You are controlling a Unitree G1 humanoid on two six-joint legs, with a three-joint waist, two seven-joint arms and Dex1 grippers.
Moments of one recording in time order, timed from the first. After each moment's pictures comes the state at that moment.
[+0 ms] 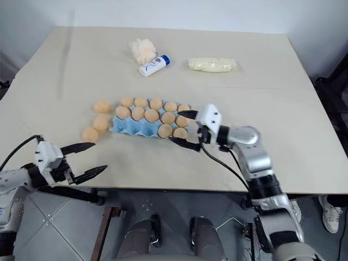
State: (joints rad) left arm 0.06 0.74 0.37 -0.01 -0.42 0.05 -0.99; right arm -0.55 -0.42 0.11 0.12 0.31 0.06 1.08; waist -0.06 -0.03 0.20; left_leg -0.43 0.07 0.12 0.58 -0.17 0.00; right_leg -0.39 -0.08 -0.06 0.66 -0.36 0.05
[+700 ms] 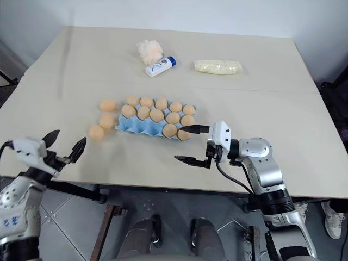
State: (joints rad) left arm -0.04 0.48 0.45 -0.01 -0.33 0.07 -0.49; right arm -0.44 -0.46 0.11 0.03 0.37 0.00 1.19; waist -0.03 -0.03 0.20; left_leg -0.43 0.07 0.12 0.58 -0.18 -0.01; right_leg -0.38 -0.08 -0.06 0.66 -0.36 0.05
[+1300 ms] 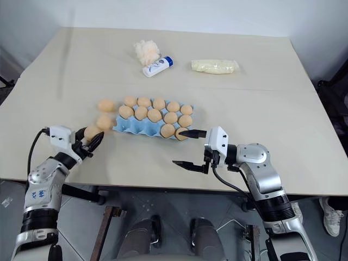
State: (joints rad) left arm -0.21 0.49 0.33 0.27 -0.27 0.02 -0.51; right arm -0.38 -0.46 0.13 -0.04 0.35 0.02 1.13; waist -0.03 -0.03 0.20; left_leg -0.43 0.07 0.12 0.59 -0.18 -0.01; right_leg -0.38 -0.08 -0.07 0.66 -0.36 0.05
